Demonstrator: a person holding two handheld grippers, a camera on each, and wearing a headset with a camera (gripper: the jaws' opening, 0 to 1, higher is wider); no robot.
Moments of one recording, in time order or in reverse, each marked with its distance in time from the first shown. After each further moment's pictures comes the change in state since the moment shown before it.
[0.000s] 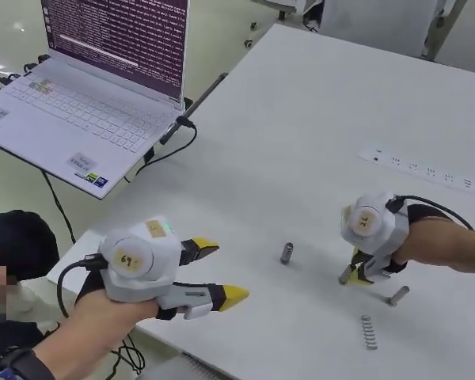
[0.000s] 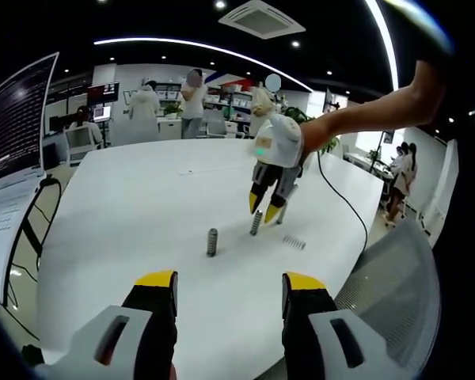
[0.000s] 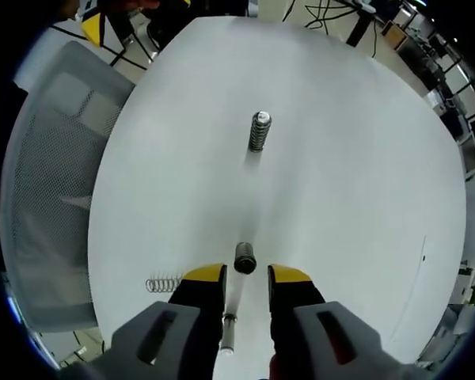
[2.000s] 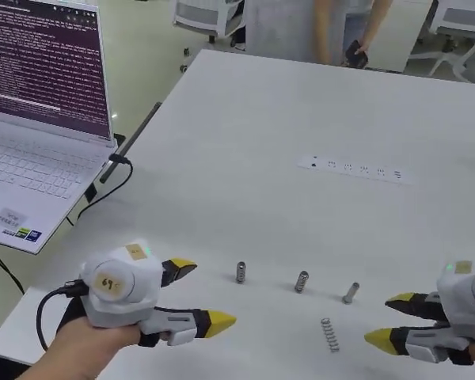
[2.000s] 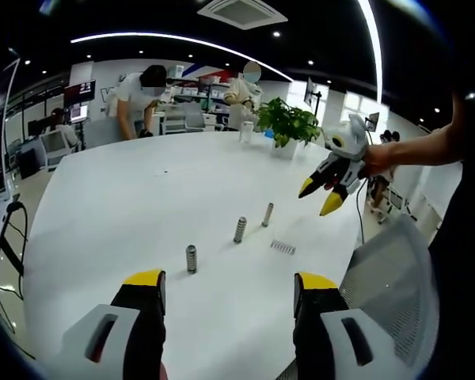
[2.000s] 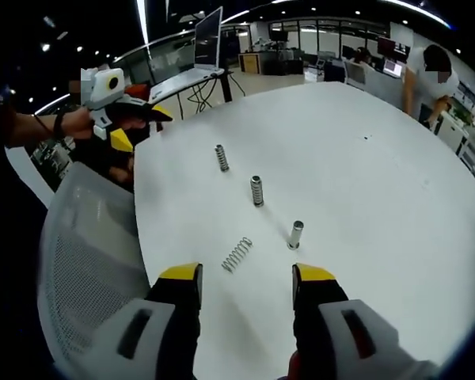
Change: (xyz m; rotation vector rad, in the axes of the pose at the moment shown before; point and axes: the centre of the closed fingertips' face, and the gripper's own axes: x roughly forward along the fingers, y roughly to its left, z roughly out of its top) left arm 0.037 -0.017 0.017 0.054 0.051 -0.106; right arm -0.070 0.092 -0.073 0.748 -0.574 -0.141
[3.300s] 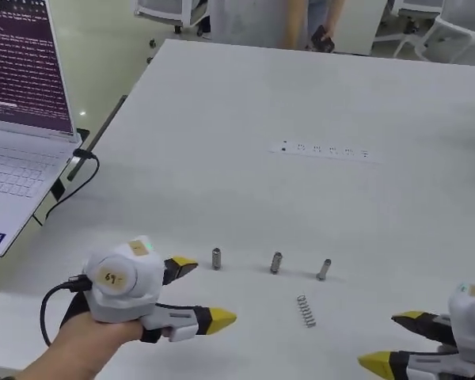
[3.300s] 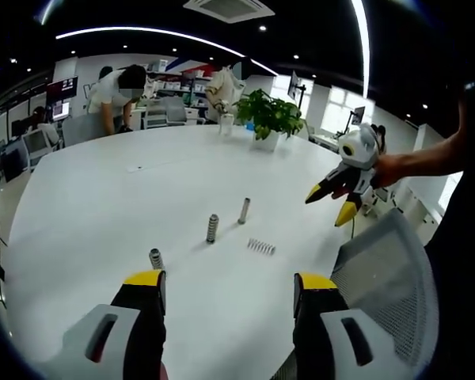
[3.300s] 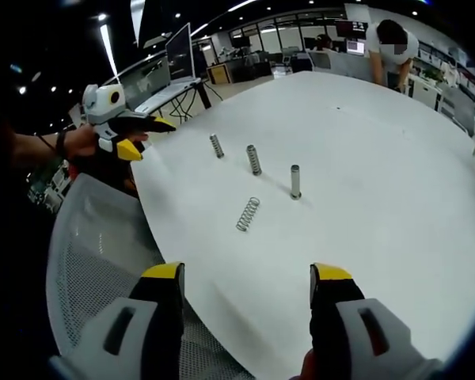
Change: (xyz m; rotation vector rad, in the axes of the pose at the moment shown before) left arm 0.033 -0.037 -0.004 0.026 0.037 -0.101; right arm -0.025 0.020 -0.056 0.175 -0.051 -0.053
